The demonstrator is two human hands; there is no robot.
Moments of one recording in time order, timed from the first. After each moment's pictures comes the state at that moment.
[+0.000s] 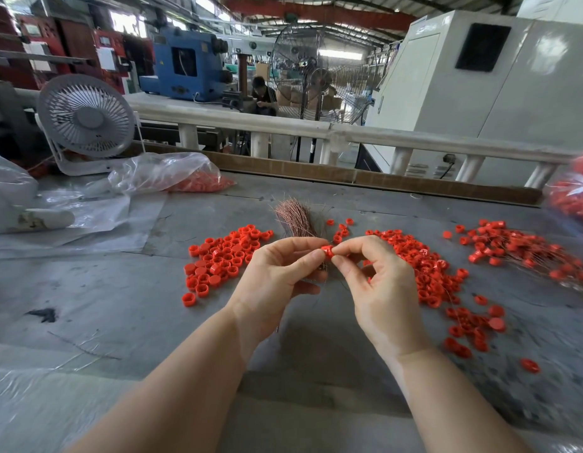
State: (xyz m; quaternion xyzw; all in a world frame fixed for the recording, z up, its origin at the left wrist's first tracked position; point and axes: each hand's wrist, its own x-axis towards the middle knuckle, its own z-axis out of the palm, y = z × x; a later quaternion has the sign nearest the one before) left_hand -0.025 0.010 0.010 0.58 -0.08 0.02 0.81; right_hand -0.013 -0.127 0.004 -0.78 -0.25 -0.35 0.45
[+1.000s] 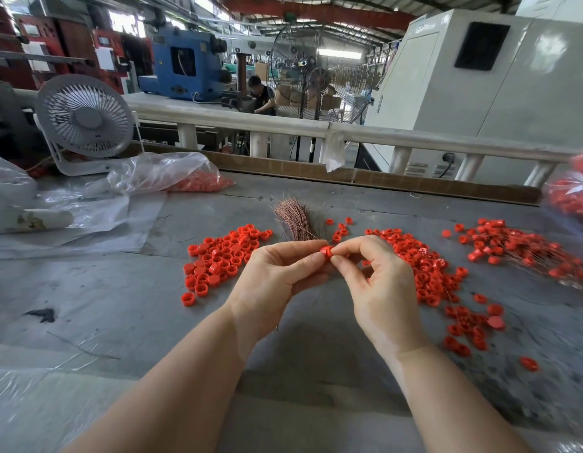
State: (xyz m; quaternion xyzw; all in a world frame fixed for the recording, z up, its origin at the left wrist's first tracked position) left_hand -0.026 0.008 0.012 0.52 -0.07 -0.02 0.85; right_hand -0.013 -0.127 0.004 -0.79 -0.25 -0.35 0.44
